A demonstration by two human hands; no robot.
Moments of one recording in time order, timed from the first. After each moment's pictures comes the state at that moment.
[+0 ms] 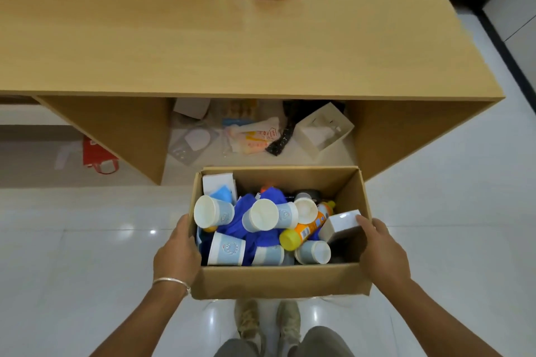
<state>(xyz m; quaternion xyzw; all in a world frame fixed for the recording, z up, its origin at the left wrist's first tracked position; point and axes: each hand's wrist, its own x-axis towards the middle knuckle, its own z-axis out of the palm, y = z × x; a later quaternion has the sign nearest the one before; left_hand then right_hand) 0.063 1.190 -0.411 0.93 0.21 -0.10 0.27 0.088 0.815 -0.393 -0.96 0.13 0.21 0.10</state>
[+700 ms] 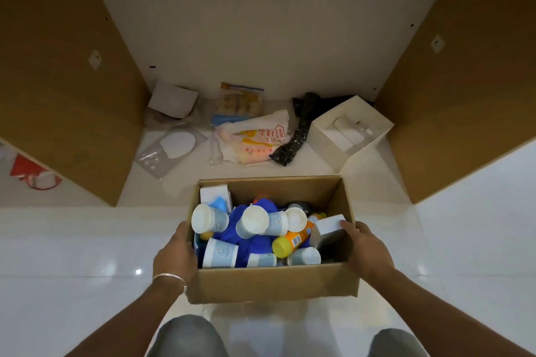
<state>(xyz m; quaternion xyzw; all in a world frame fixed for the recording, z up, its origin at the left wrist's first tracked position) 0.195 1.189 -0.830 0.95 0.20 -0.09 0.23 0.239 0.809 -0.807 -0.97 0.05 0.23 0.10</state>
